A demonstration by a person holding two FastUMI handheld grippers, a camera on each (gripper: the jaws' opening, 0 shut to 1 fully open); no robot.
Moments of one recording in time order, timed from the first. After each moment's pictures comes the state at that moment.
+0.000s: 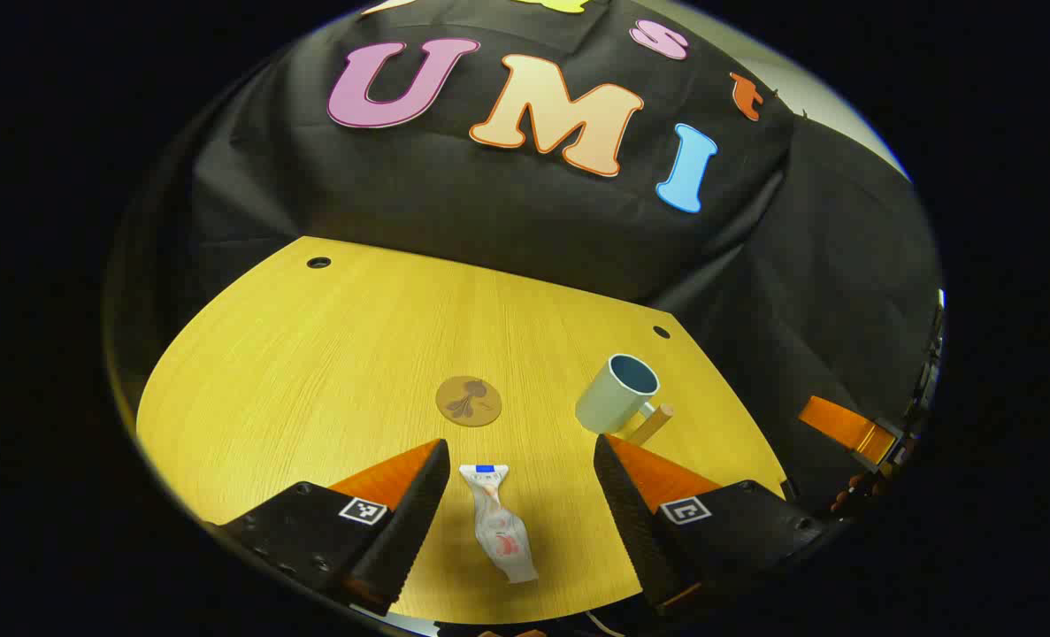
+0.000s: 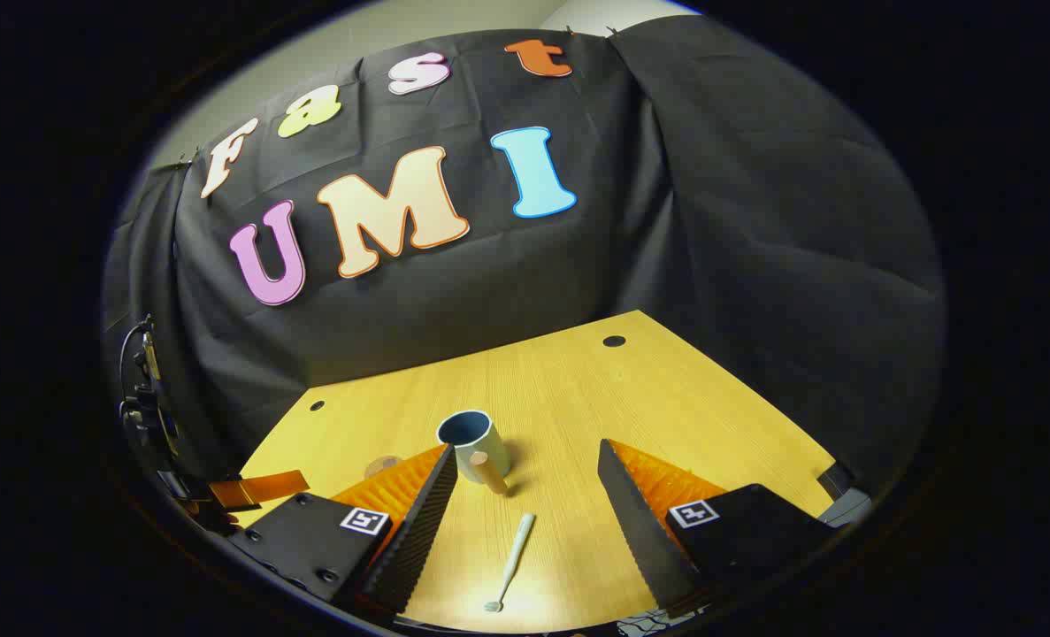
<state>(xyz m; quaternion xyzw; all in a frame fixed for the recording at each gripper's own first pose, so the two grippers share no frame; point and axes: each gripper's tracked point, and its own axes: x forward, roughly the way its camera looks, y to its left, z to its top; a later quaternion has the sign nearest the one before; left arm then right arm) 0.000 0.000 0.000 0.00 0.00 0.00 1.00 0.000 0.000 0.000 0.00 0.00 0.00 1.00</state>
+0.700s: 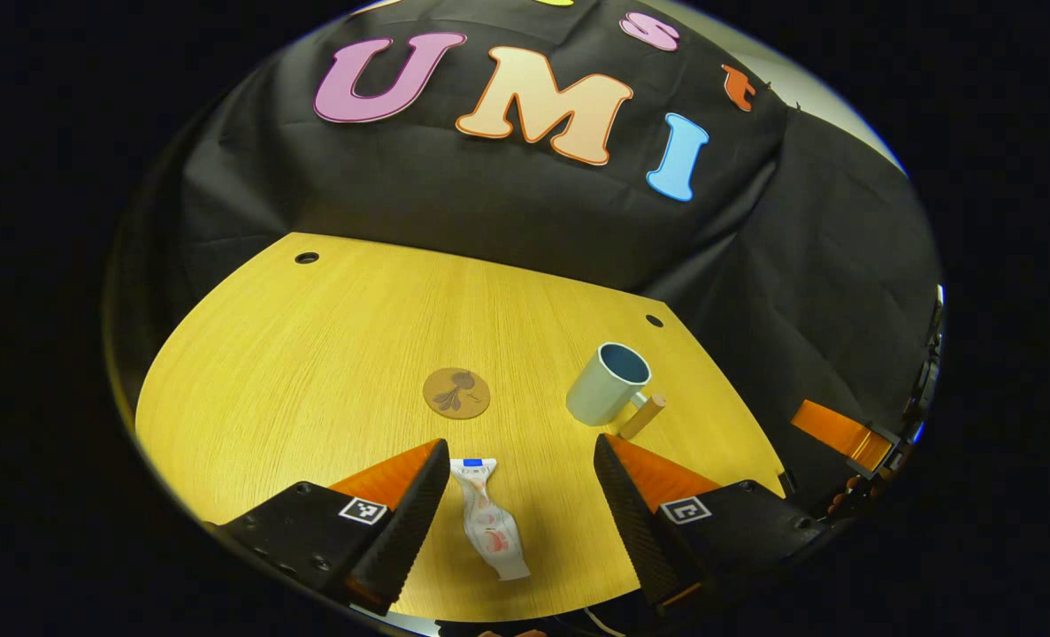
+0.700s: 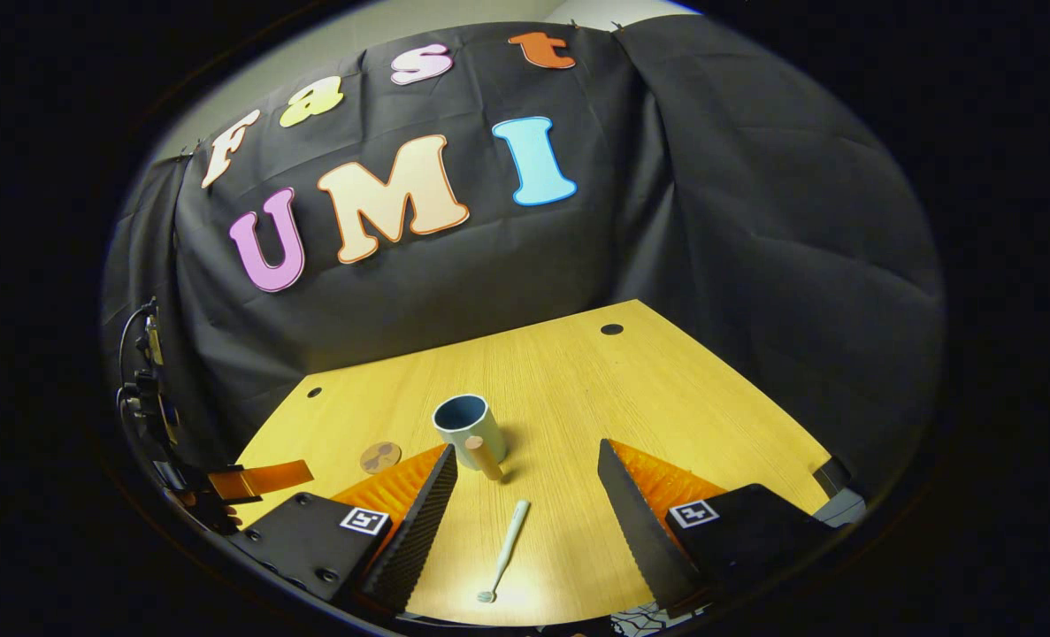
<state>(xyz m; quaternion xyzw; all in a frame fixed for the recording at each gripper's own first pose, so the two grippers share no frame) 0.002 -0.011 -0.006 0.01 0.01 -0.01 1.00 -0.002 -0.003 -0.012 -0.01 0.02 0.00 1.00</state>
